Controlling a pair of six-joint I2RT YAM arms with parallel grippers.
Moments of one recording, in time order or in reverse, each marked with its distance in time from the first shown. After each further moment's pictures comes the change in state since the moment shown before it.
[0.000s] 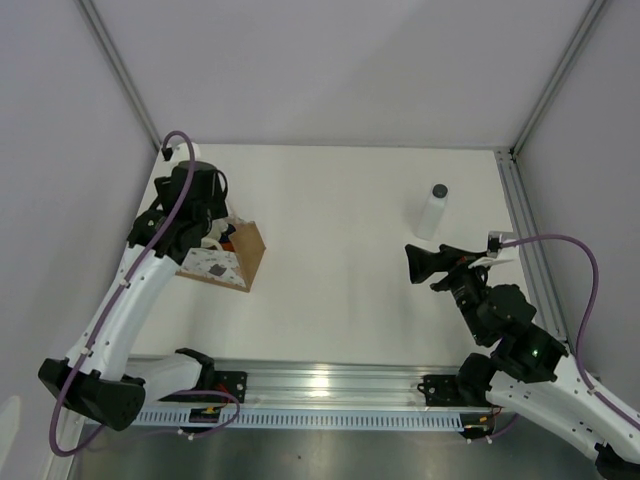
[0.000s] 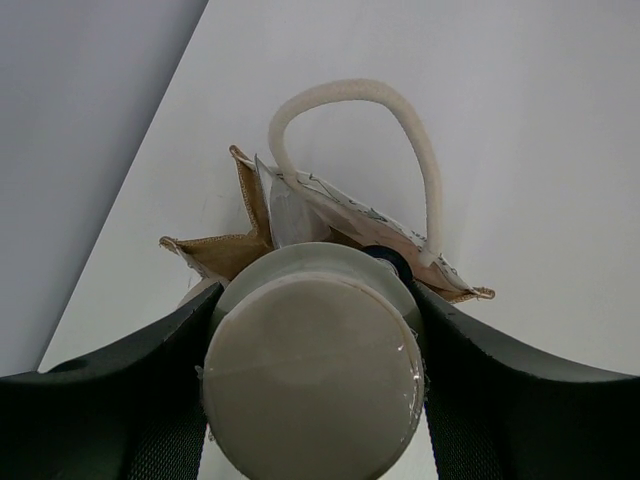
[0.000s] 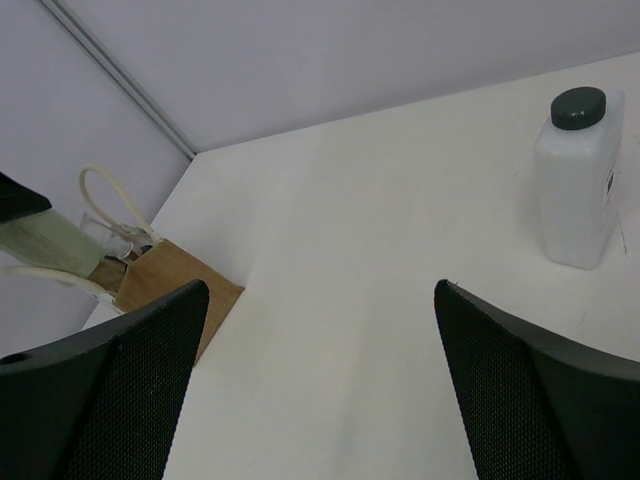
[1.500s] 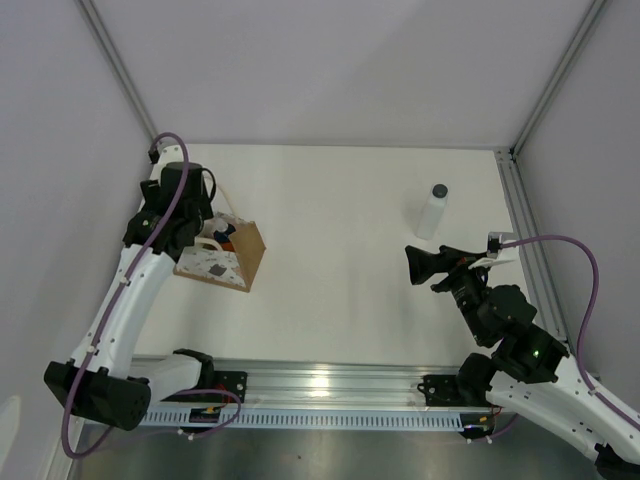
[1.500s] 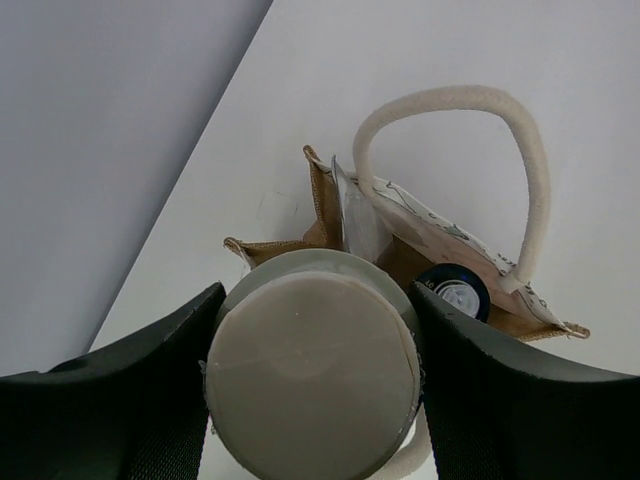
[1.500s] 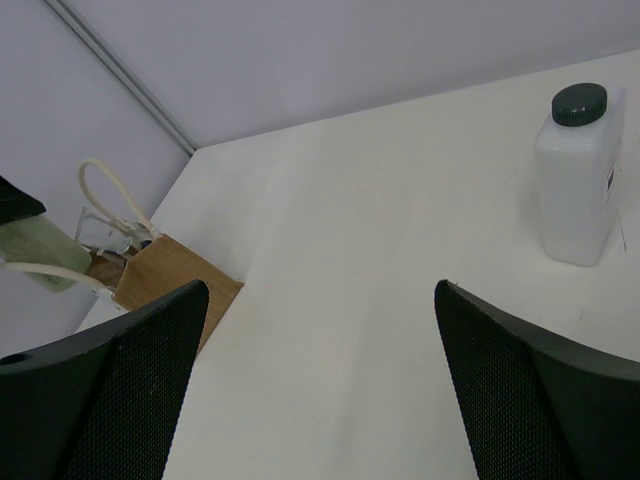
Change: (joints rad) left arm 0.105 -0.011 -0.050 0.031 -0.021 0.060; right arm 0.000 -0.010 0.000 -0.015 -0.008 0.000
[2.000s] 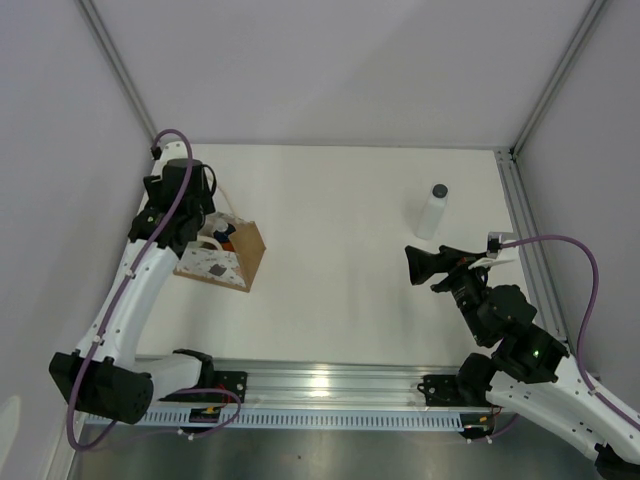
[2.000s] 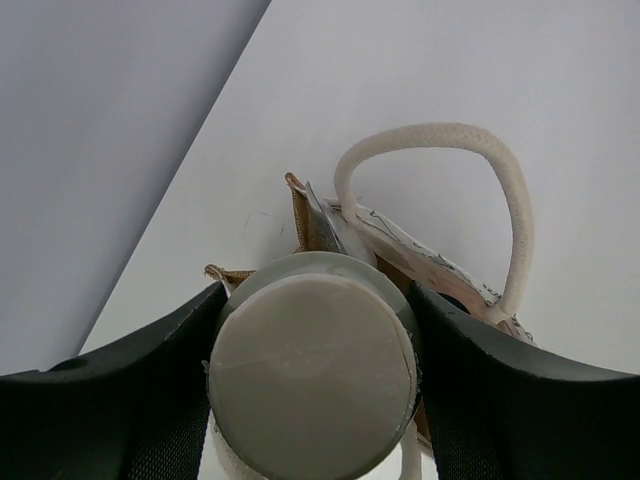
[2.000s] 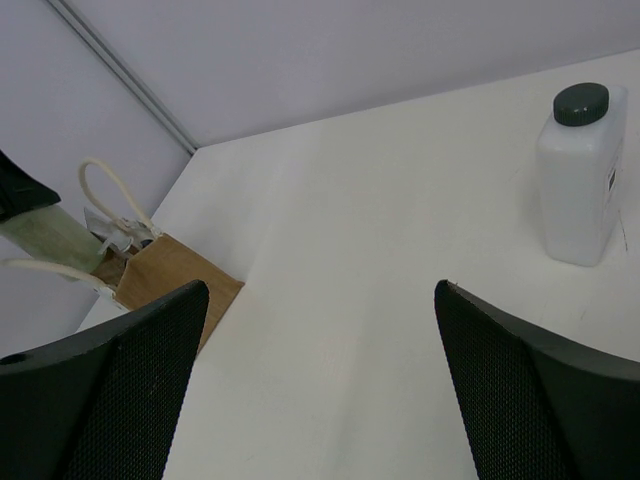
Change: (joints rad) left arm 0.026 0.037 -0.021 0.094 0.016 0.020; right arm 0.000 0.000 0.000 0.000 -0.001 0.000
